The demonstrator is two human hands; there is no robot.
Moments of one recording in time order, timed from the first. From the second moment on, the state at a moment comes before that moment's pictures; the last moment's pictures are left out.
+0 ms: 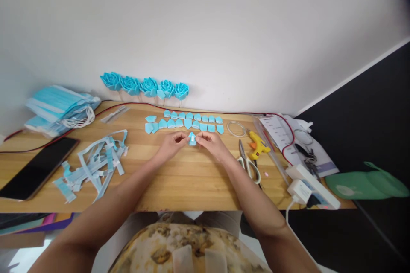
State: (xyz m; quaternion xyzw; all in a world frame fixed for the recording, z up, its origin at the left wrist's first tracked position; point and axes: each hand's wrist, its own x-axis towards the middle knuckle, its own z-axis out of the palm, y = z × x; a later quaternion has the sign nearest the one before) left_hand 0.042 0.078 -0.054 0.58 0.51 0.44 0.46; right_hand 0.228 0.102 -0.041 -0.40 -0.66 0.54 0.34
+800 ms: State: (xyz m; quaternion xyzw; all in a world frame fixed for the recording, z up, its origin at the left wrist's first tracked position) left_hand 0.044 0.079 -0.056 0.56 0.48 0.44 0.51; right_hand 0.225 0.105 -0.049 -0.43 -0.64 0.52 0.37
